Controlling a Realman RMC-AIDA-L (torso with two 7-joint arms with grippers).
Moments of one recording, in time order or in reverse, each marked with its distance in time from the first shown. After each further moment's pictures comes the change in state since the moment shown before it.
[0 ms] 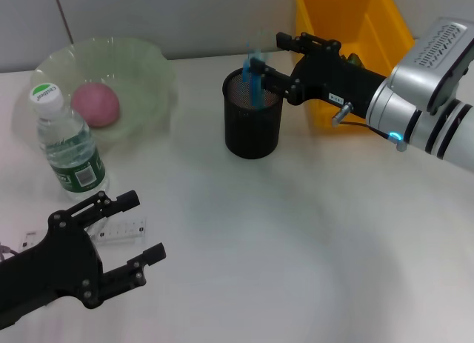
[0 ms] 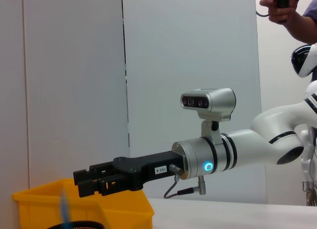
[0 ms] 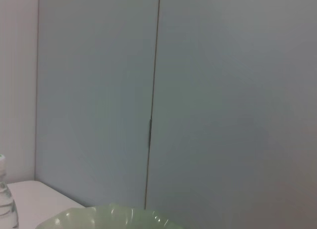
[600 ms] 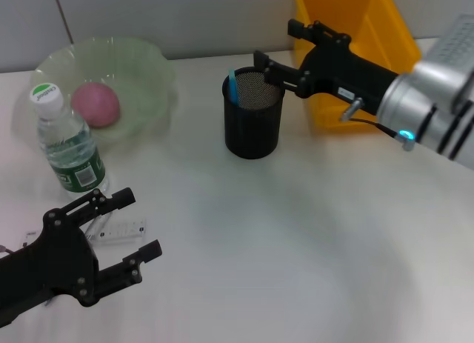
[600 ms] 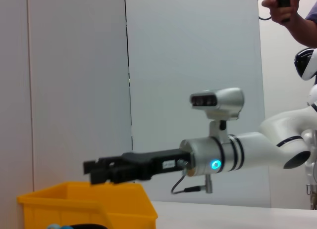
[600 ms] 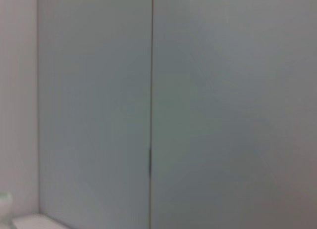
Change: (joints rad) left arm 0.006 0.000 -0.009 0.008 -0.004 0.009 -0.004; right arm -0.041 -0.005 0.009 -0.027 0.038 -0.077 0.028
